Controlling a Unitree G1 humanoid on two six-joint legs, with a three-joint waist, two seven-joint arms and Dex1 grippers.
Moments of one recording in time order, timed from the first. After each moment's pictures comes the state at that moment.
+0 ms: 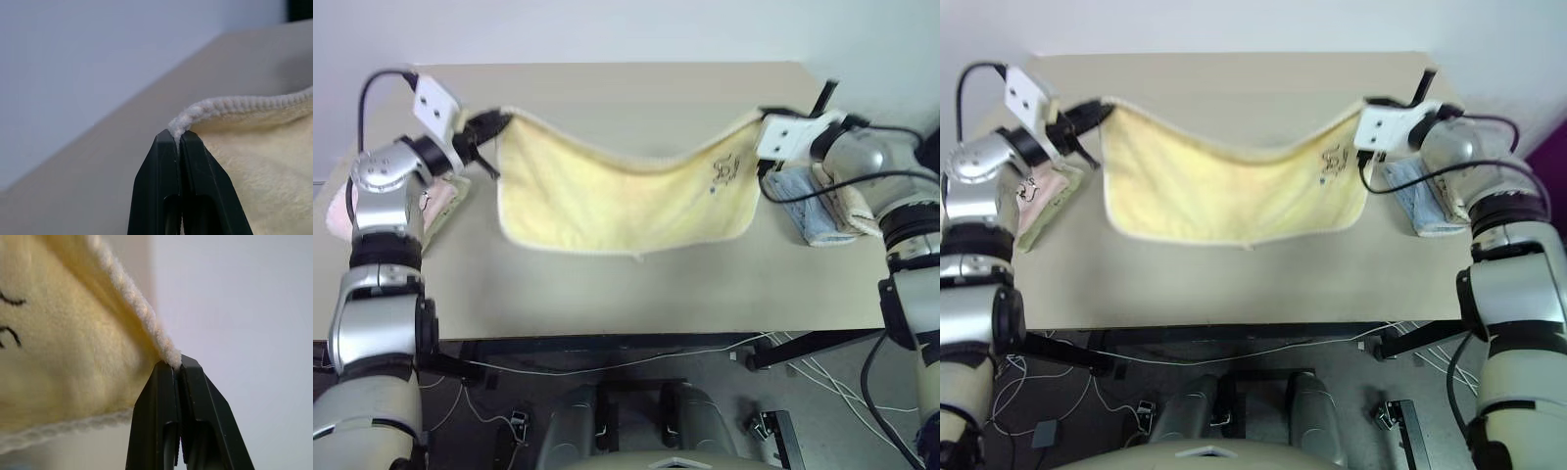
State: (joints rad) left arm -1.08 0.70 0.11 0.97 -0.21 -0.30 -0.90; right arm -1.22 -0.81 0.30 1.09 -0.54 -0.65 0.30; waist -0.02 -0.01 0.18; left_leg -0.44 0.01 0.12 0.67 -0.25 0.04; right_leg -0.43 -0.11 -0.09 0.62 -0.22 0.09
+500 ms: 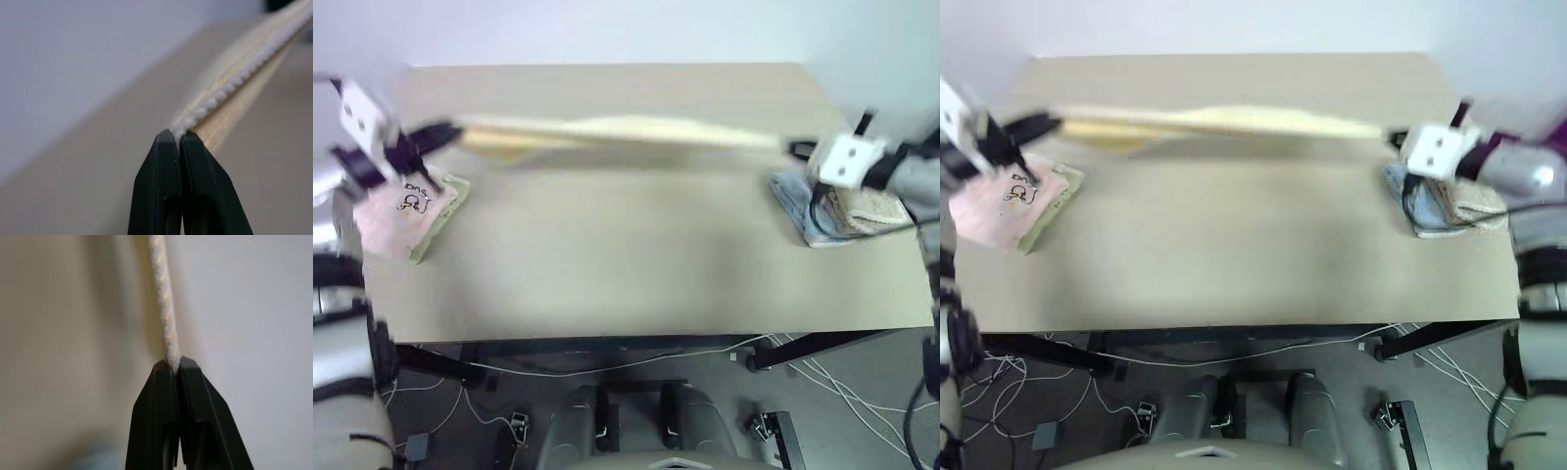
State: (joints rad) left arm -0.65 0.87 0.22 0.61 -0.39 -0.10 -1.24; right arm -0.63 -0.99 0.09 0.50 0.04 -0.48 0.91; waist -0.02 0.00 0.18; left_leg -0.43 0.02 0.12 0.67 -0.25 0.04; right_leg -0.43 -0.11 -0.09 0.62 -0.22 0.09
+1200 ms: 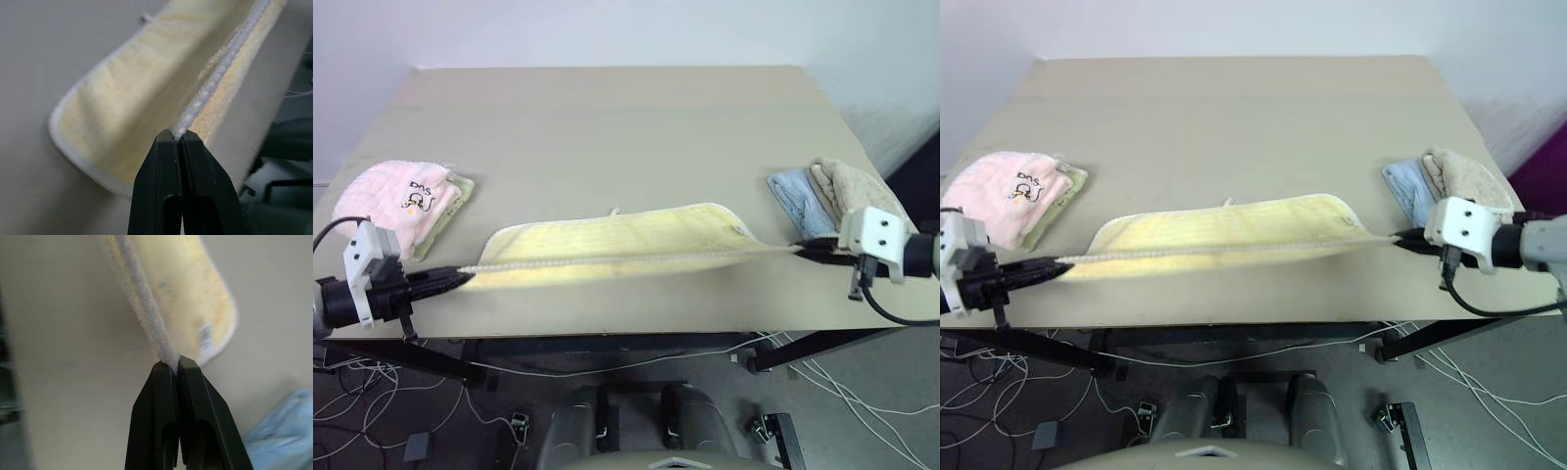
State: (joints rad) left arm 0.03 0.98 0.46 -0.09 -0.58 0.40 -1.21; right arm -0.26 -1.13 -0.11 0.02 0.24 0.00 1.15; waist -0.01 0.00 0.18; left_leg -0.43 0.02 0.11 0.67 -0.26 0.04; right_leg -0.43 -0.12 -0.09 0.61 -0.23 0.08
